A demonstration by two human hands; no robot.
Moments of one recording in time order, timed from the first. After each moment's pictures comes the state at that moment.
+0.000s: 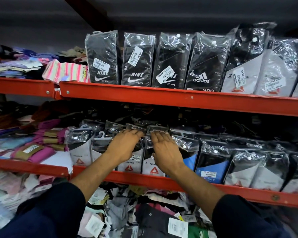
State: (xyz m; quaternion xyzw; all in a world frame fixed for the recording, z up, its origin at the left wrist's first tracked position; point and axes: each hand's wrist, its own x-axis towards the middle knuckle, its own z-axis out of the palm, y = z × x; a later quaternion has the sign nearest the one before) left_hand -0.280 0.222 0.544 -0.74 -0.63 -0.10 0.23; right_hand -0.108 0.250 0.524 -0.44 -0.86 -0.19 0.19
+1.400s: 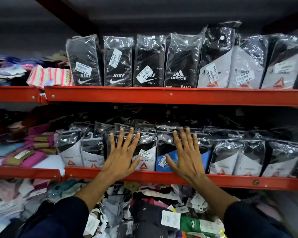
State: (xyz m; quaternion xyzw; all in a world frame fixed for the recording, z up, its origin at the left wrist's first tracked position) left_hand -0.261 0.219 0.476 -0.73 -0.62 -0.14 0.26; right_hand 0.007 0.265 0.474 -0.53 -0.79 -0.20 0.25
